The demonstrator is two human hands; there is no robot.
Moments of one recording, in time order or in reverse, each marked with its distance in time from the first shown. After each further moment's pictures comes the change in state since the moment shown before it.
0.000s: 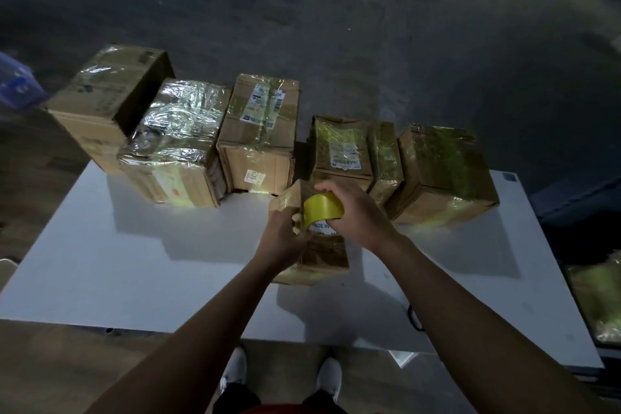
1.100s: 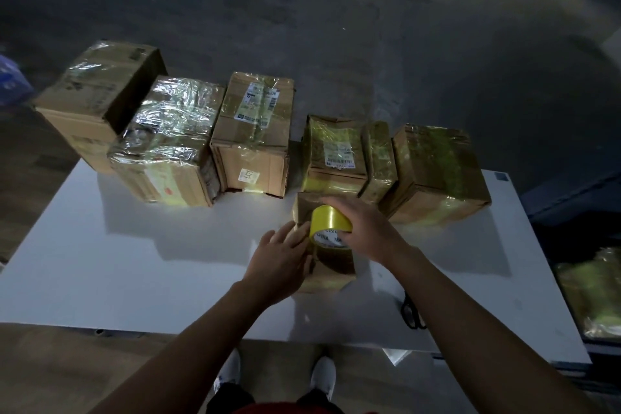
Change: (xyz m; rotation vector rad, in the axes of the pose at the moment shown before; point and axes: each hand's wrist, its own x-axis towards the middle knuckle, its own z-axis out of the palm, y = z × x) left_hand -0.024 -0.032 0.012 0.731 -0.120 0.469; right_hand -0.028 0.020 -0.004 -0.102 -0.159 0.081
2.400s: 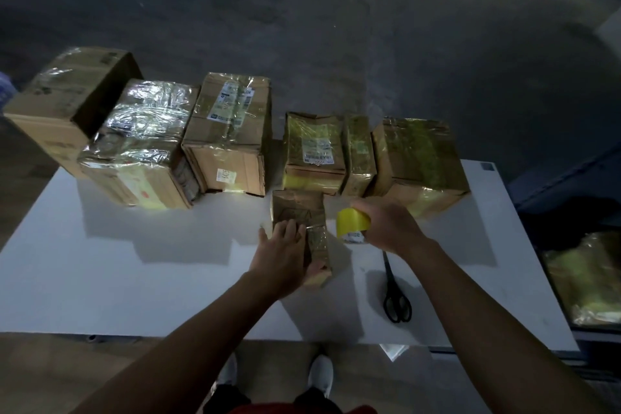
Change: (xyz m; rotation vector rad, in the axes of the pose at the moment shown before) left_hand 0.030 0.048 0.006 0.183 -0.190 -0.107; right_hand -0.032 0.064 -0.030 -0.163 0.050 0.072
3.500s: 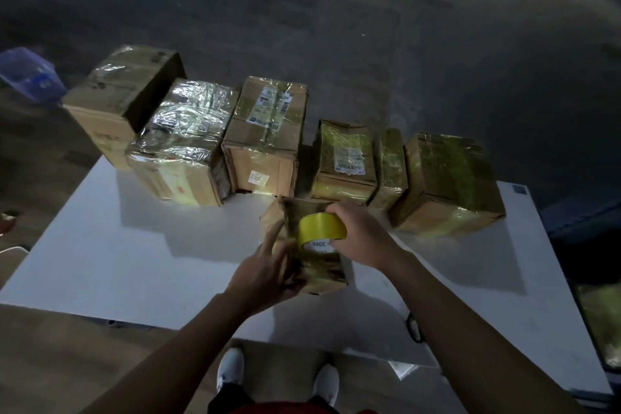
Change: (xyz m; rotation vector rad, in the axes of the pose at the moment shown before) left_hand -0.041 -0.075 0.028 -0.419 0.183 0.075; right_hand 0.040 -0.081 0.029 0.209 -0.084 -0.076
